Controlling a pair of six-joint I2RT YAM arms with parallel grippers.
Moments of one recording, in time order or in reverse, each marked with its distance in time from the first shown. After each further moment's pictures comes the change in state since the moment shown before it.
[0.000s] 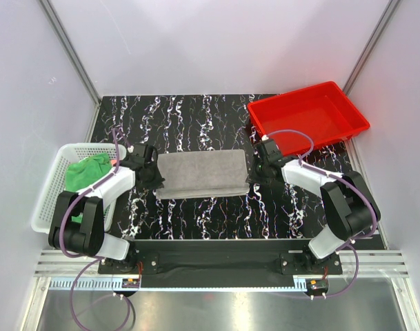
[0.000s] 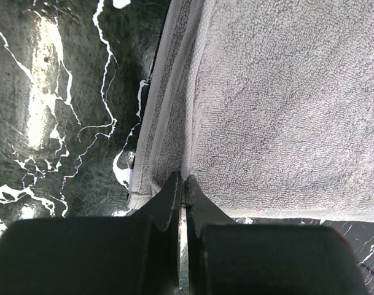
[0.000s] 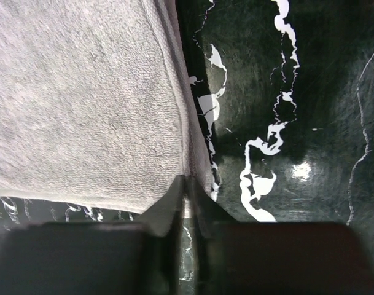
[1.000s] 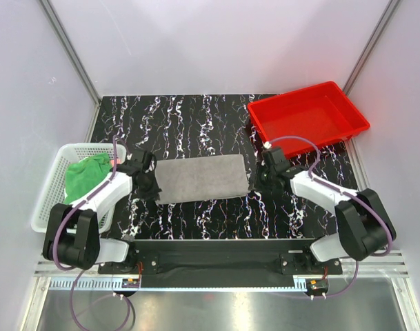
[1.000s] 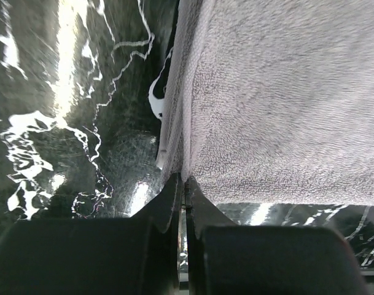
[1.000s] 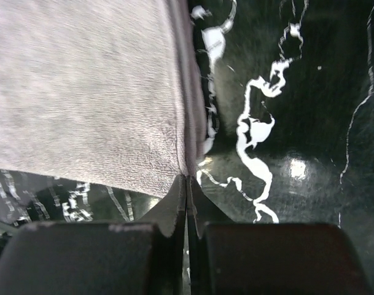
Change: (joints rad) left arm -0.010 -0.108 -0.026 -0.206 -0.006 0.050; right arm 0.010 -0.187 -0.125 -0.016 -0.055 -0.058
